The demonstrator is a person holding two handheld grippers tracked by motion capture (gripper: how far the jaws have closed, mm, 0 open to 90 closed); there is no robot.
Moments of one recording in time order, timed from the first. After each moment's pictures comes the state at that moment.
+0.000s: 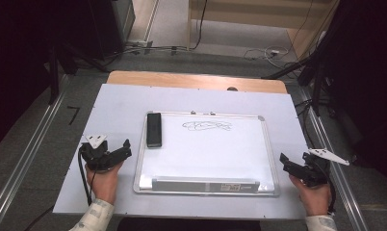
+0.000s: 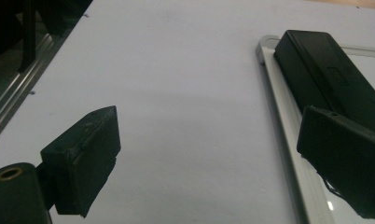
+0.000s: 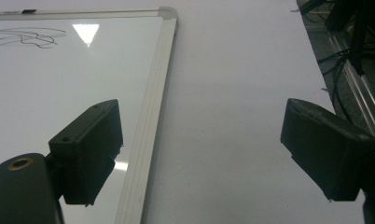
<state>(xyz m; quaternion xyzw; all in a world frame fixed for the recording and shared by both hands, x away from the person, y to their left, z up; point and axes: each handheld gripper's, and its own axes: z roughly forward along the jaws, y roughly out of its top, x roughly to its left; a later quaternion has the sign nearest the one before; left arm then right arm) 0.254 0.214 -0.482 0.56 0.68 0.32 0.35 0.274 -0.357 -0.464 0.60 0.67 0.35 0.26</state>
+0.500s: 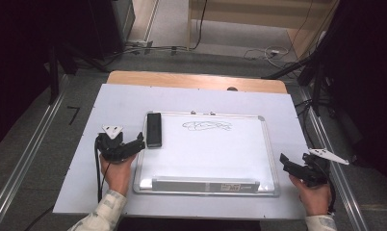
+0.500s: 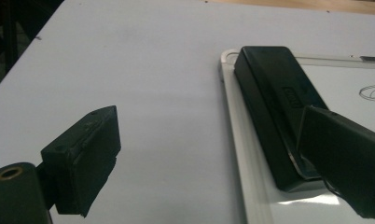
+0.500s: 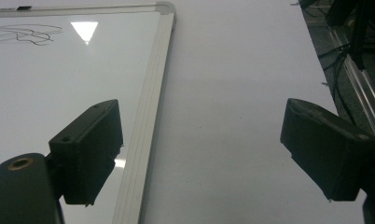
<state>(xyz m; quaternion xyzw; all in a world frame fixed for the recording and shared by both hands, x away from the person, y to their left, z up) 0.282 0.183 -0.474 0.59 0.66 0.31 0.36 0.275 -0.358 -0.466 0.61 0.67 0.35 0.25</state>
